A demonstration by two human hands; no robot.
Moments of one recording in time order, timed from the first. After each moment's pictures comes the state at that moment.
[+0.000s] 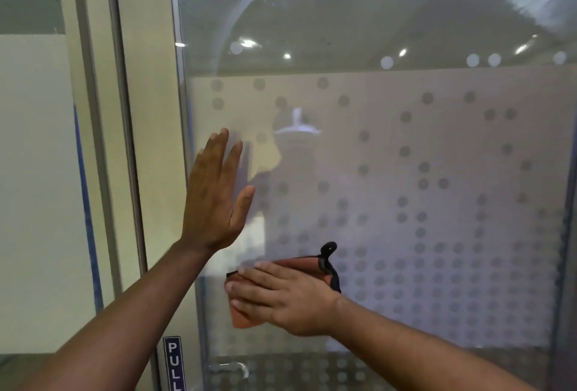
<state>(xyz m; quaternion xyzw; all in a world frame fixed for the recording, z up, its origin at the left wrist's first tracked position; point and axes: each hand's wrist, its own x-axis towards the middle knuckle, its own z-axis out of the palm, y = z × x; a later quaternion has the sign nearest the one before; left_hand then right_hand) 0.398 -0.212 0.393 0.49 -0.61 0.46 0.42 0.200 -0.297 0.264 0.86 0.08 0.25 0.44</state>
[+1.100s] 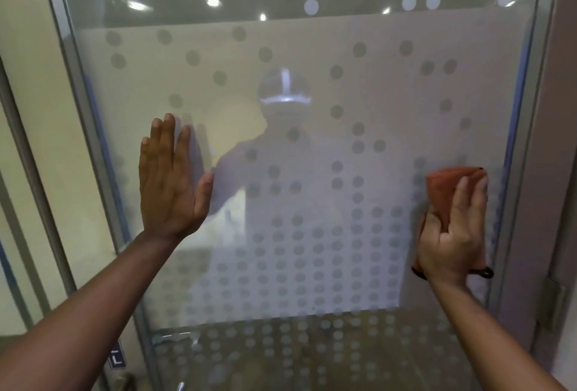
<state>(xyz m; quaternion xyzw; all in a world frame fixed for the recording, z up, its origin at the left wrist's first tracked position) 0.347 -0.265 0.349 0.52 -0.54 0.52 0.41 -0.088 -0.415 0.244 0.56 -0.39 0.73 0.12</state>
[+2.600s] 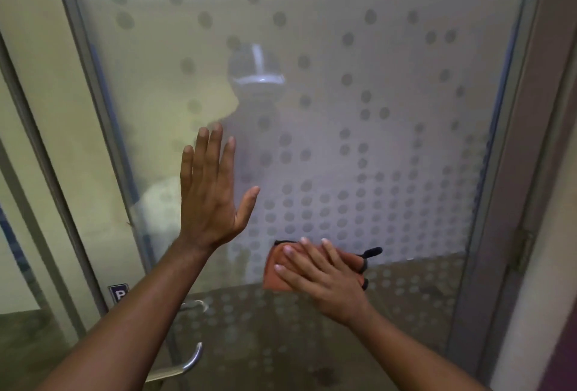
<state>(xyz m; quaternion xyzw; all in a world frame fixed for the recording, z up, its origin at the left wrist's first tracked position) 0.321 -0.255 0.287 0.50 -0.60 0.50 0.38 0.058 -0.342 0.095 0.85 -0.18 0.36 0.35</state>
